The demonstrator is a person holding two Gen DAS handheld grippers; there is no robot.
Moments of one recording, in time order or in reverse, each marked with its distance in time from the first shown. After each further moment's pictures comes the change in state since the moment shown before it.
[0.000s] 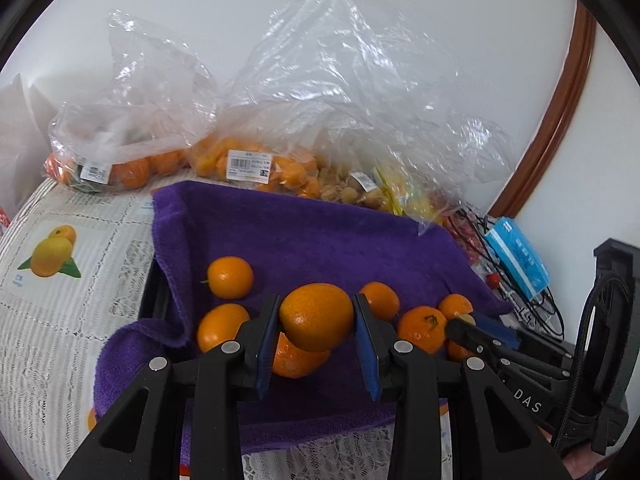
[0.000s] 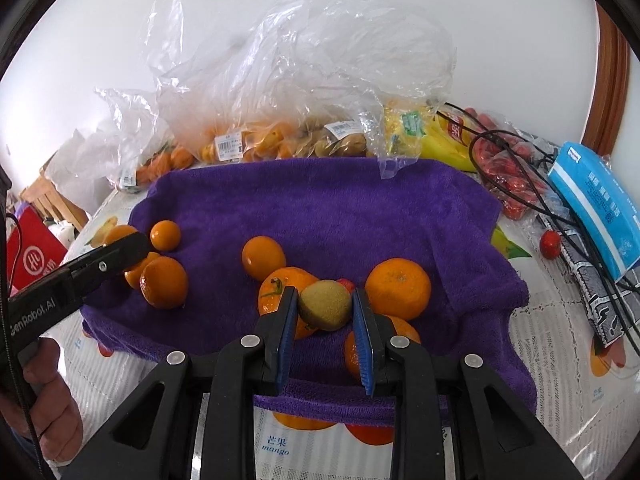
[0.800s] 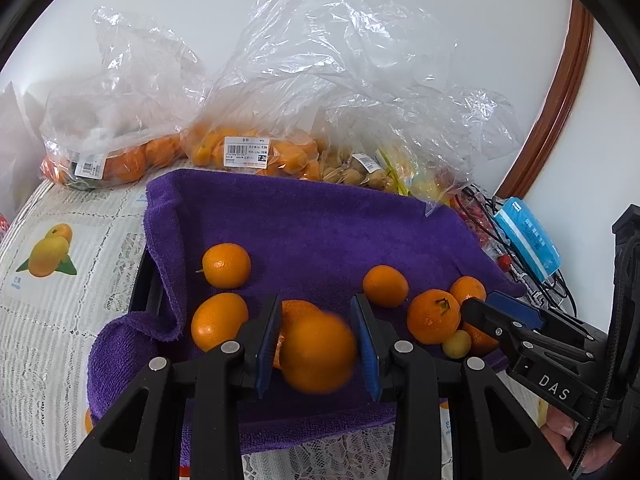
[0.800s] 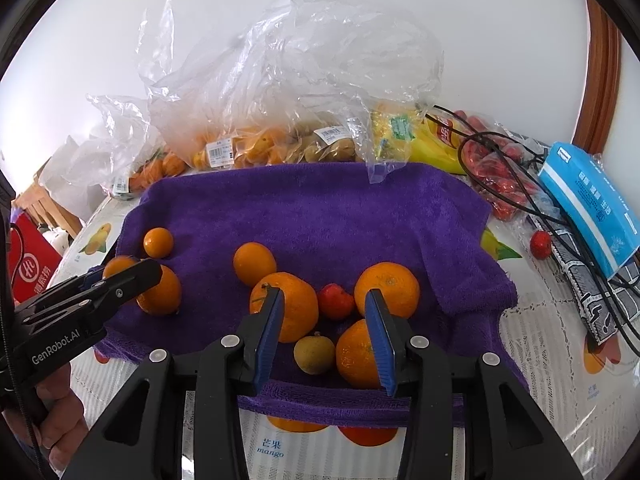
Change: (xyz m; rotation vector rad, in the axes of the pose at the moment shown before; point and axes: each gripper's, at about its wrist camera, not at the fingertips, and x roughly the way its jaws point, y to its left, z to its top) left arm 0.011 -0.005 -0.006 0.029 0.036 0.033; right arm -0.003 -0.005 0.003 0.022 -0.014 -0.020
